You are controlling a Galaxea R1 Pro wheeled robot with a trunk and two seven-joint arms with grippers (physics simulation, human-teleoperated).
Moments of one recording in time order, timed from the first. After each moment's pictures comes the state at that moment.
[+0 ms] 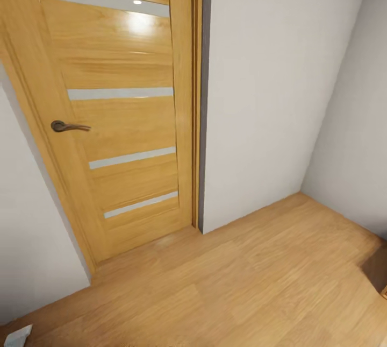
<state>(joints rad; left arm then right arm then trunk) -0.22 0.01 -0.16 -0.02 0.46 -0.36 0.13 -0.19 -0.03 0.59 -0.11 -0.88 -0.72 -0.15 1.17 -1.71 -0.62</state>
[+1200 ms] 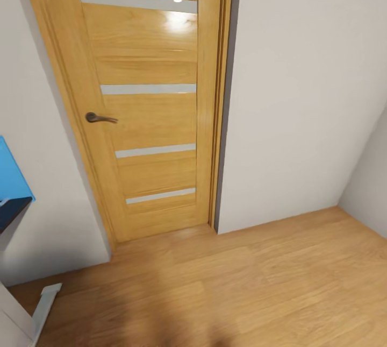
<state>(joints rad) -0.22 0.03 -0.15 -0.02 0.57 -0.38 0.13 -0.19 -0.03 0.59 -0.08 -0.87 -0.81 -0.14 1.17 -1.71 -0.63</state>
